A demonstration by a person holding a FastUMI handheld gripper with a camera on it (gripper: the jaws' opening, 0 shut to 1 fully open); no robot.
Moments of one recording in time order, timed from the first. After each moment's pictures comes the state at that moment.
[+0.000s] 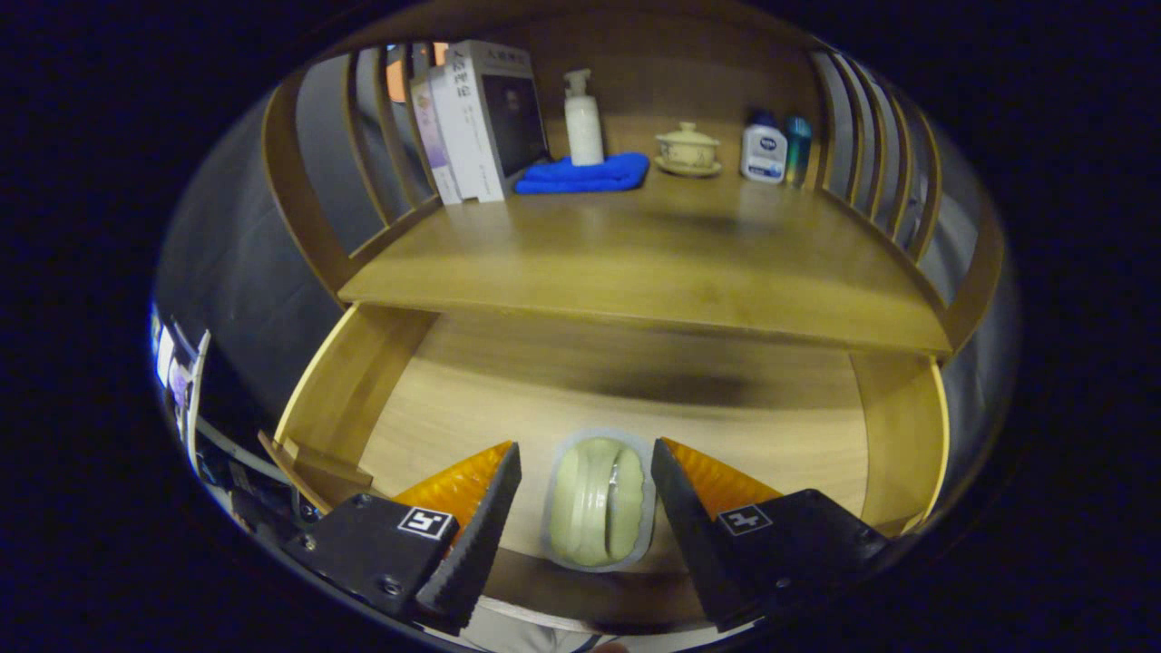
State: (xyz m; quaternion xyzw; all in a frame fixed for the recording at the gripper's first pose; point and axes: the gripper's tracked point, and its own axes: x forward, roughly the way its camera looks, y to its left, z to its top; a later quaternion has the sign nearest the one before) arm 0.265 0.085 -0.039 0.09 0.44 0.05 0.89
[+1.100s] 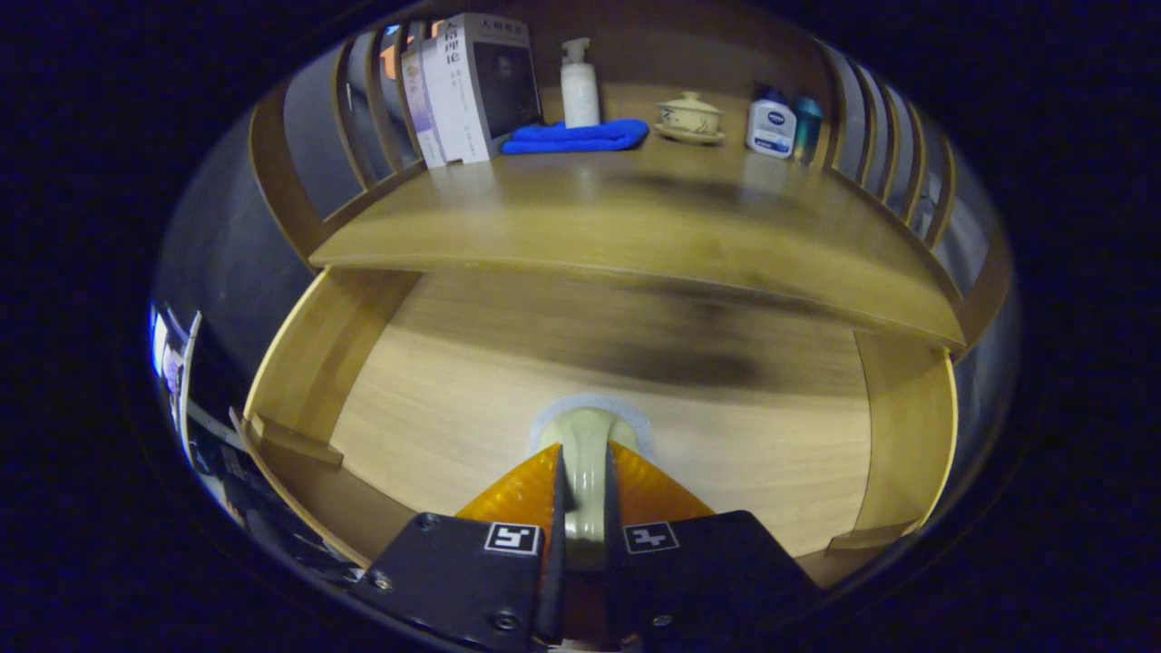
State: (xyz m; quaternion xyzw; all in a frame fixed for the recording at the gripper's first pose) arm 0.265 0.072 -0.048 0.06 0.45 0.05 0.89
